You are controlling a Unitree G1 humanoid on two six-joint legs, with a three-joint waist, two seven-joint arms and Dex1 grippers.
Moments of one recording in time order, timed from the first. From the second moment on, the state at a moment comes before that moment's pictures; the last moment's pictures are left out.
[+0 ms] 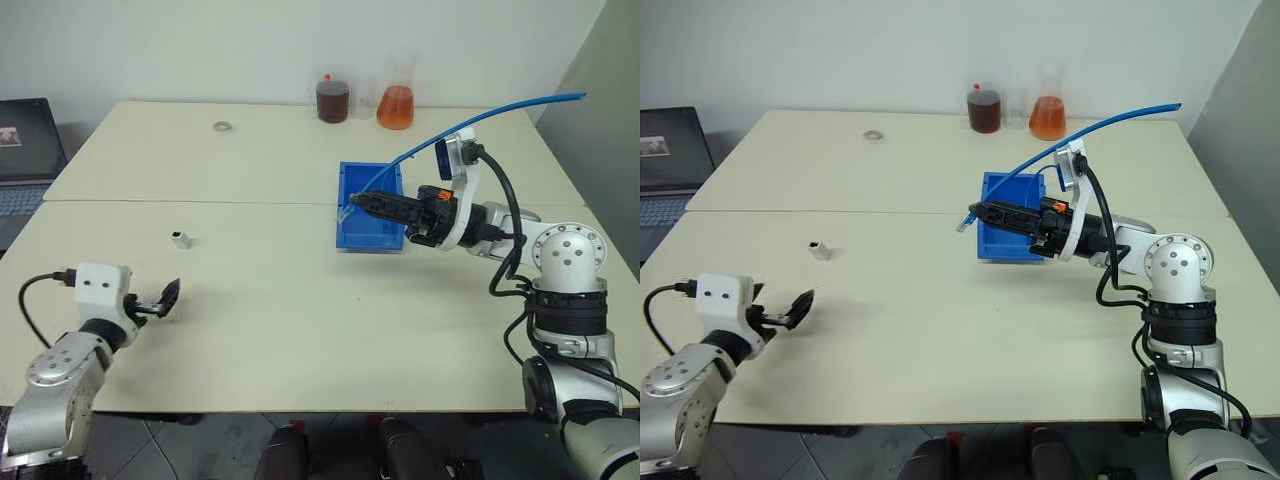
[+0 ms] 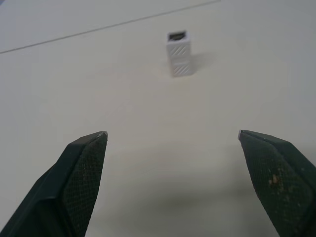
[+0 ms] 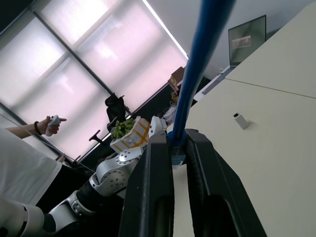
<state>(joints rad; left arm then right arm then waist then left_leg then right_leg) 0.01 0.70 0.39 0.05 -0.35 0.32 -0.38 -0.81 -0.40 -0.13 -0.01 1.18 1.17 0.63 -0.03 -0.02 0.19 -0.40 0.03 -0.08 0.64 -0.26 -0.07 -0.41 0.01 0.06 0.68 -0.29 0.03</state>
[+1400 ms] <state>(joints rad) -0.62 0.67 0.21 0.92 -0.16 0.03 -0.58 -0.80 -0.41 -0.15 -0.04 1.16 1.17 0.58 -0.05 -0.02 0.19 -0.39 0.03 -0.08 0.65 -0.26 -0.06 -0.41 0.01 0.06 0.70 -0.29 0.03</state>
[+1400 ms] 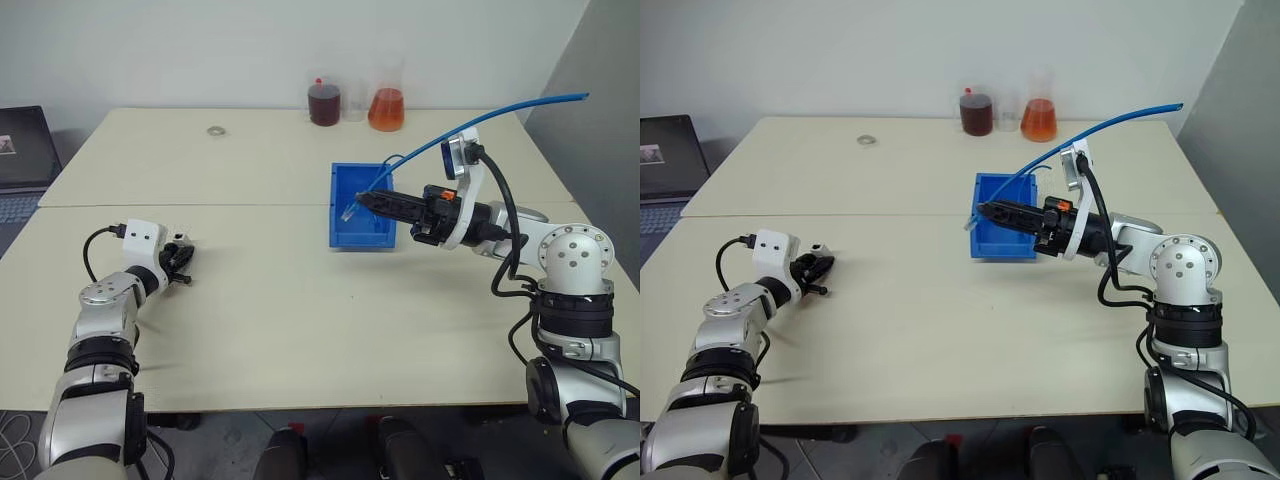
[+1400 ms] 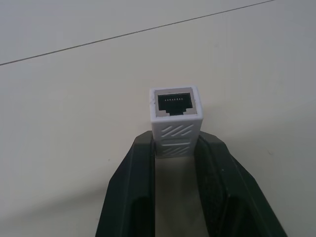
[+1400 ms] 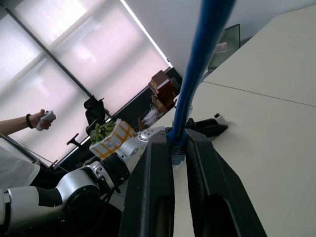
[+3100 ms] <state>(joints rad) -0.48 0.54 -0.28 0.38 -0.14 -0.19 -1.36 -0.52 -0.47 0.42 -0.25 0.39 0.44 0.97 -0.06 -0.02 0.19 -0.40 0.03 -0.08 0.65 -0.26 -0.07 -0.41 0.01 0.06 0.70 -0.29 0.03</state>
